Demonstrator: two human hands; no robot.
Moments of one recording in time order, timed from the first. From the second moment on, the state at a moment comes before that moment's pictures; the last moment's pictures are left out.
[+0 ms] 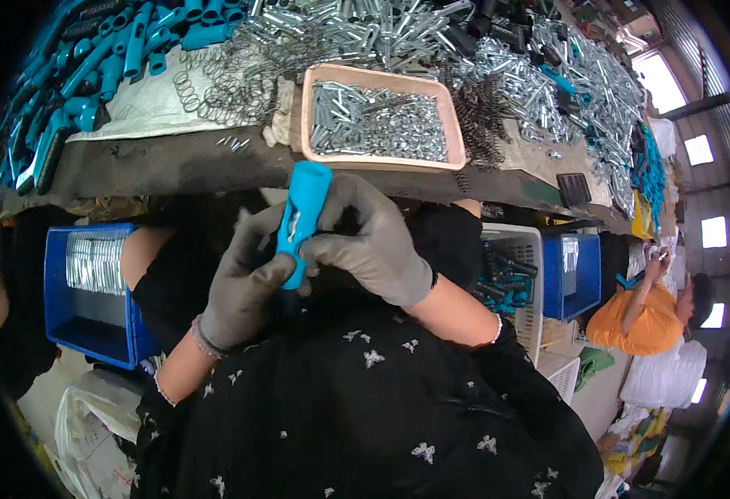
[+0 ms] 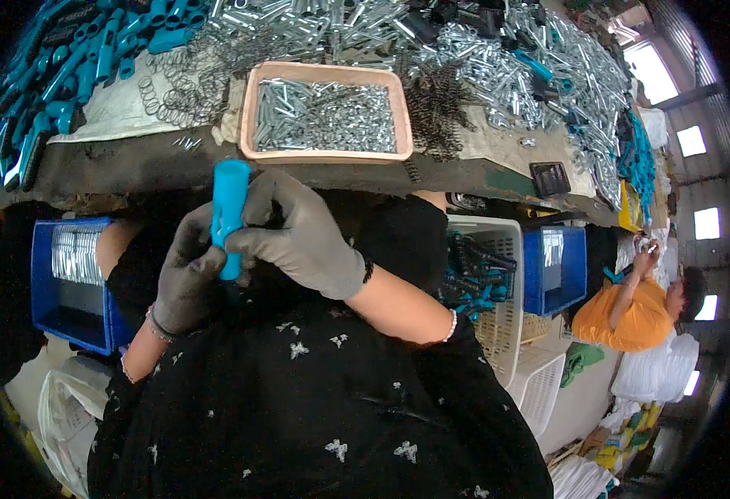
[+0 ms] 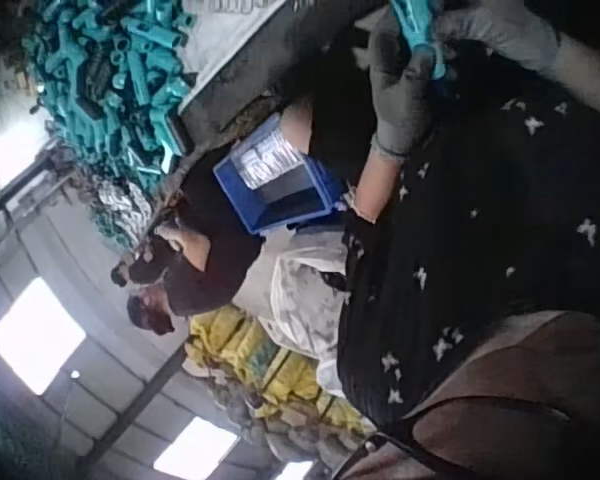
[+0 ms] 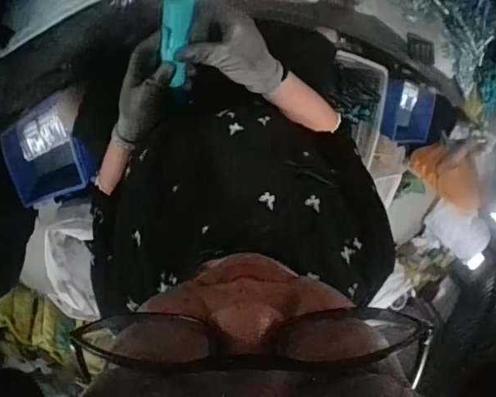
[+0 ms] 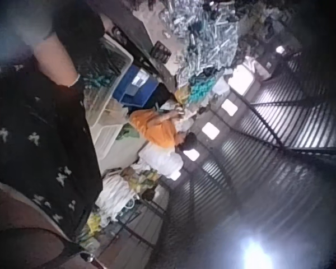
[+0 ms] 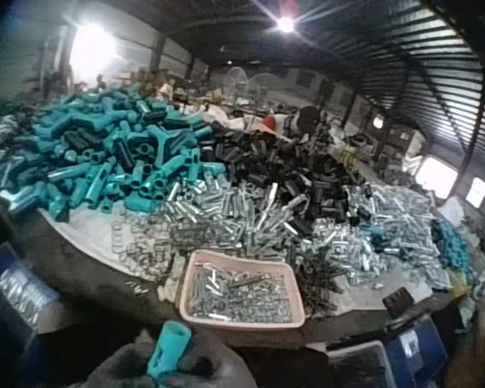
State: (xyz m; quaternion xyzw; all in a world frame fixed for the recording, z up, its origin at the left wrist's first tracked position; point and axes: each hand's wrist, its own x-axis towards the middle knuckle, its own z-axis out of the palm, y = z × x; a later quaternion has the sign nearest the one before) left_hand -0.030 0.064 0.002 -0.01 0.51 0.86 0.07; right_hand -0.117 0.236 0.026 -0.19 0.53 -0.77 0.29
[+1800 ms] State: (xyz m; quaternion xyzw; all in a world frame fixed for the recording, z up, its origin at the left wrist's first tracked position) left_hand -0.035 0.044 -0.017 -0.09 0.25 0.96 0.12; right_hand -0.150 0.229 0.037 -0.32 0.73 -0.59 0.12
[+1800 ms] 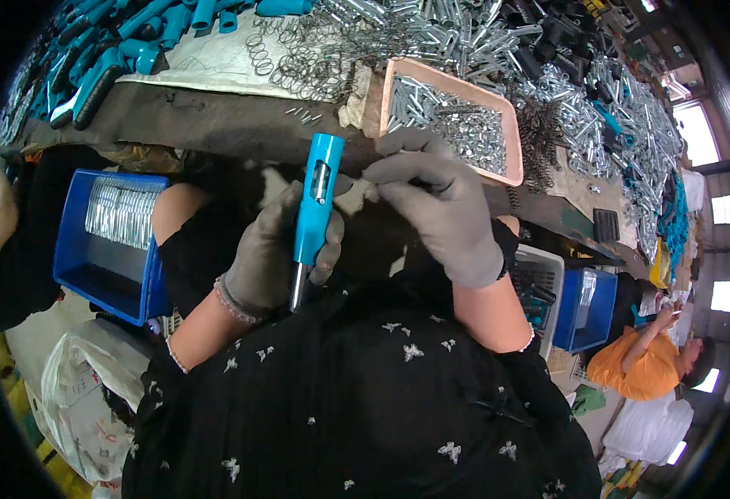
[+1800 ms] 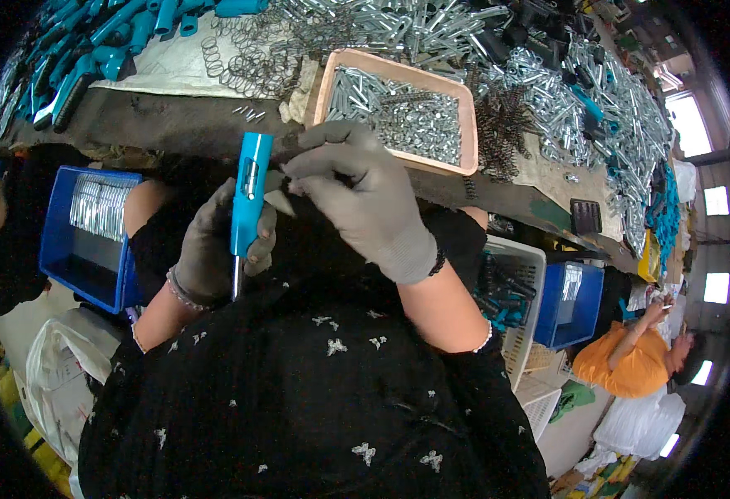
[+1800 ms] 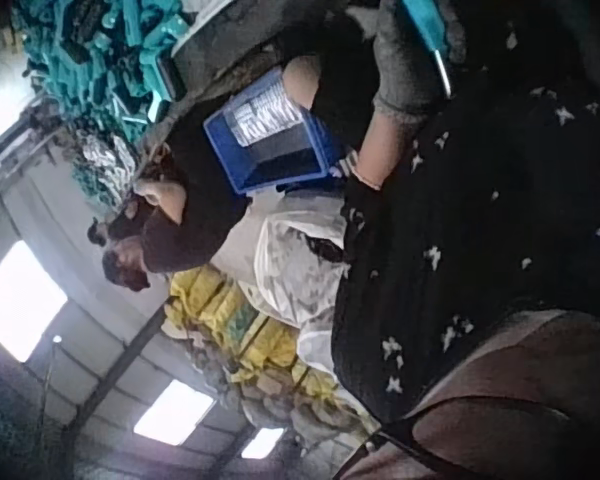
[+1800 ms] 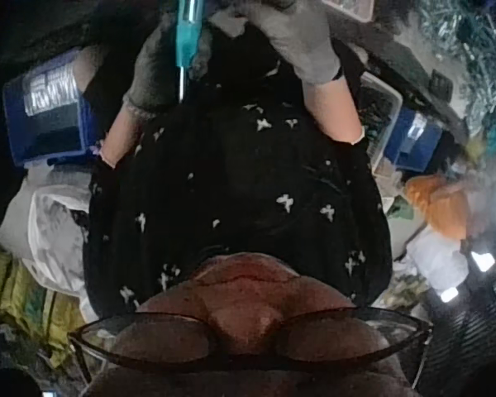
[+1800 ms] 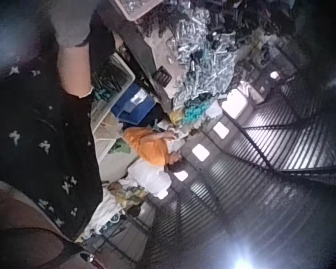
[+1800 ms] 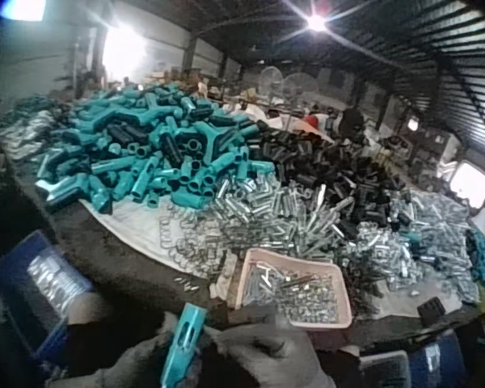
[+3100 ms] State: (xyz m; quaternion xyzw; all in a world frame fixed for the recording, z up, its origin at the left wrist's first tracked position) left_hand -0.062 0.037 -0.001 -0.13 0.40 0.89 -0.16; right_hand -0.112 0.196 0.004 -0.47 0.78 -0.31 0.26
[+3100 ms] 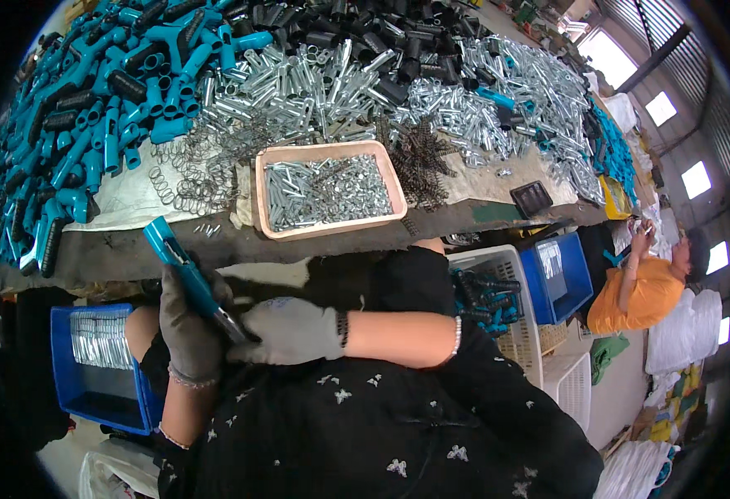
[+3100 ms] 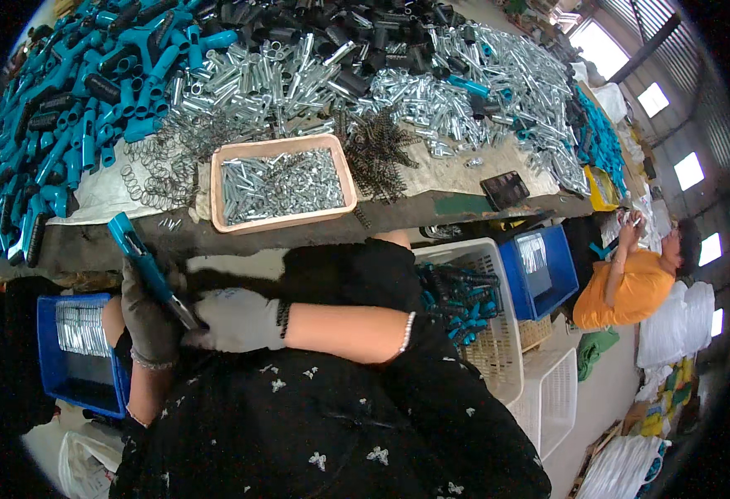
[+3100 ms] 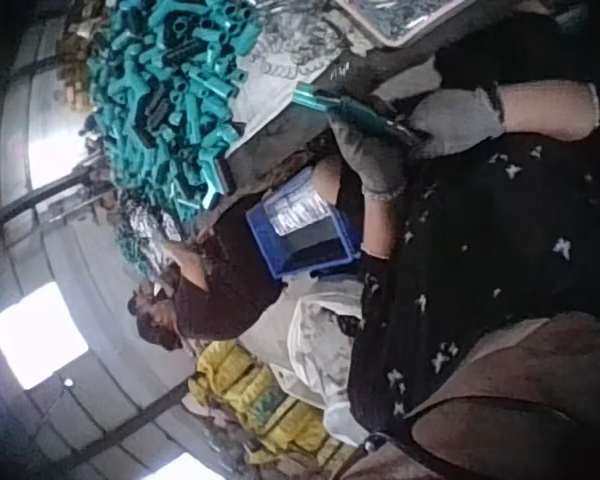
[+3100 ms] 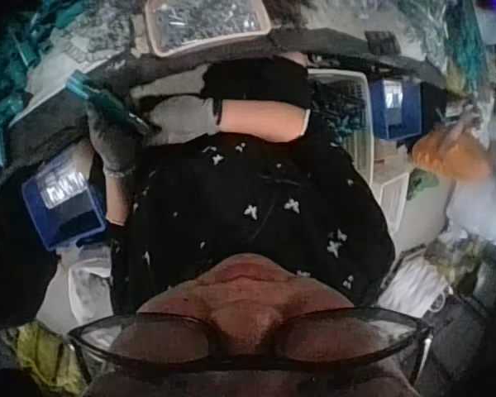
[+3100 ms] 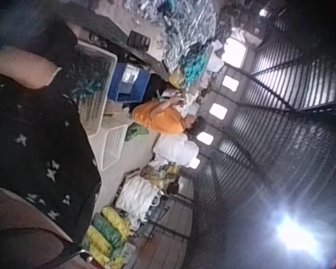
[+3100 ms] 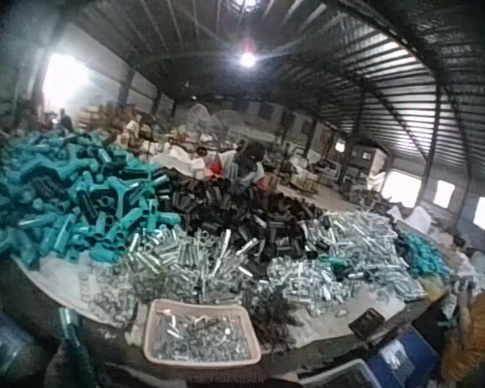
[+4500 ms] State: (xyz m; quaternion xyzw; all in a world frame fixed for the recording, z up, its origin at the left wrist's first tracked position) left_hand -0.053 0.060 0.006 0.02 0.53 0.80 0.29; right_hand -0.137 0.288 0.043 -0.43 0.70 -0.57 0.07
